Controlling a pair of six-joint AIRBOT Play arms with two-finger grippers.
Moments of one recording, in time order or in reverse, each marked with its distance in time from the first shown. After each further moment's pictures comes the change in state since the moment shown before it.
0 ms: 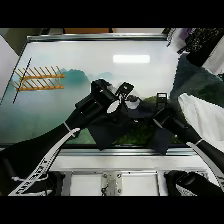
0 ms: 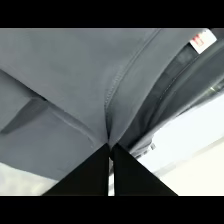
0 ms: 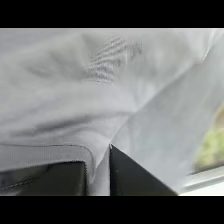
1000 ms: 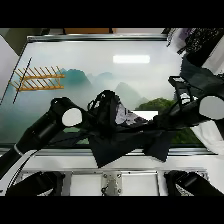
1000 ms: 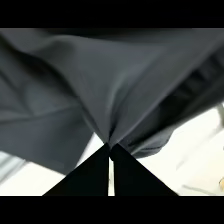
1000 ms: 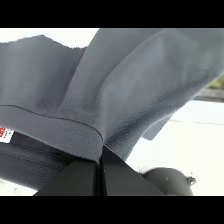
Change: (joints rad) left arm 0.096 0.361 -0.338 -0.332 0.041 0.060; right arm -0.011 0.191 0.447 0.365 0.593 -0.331
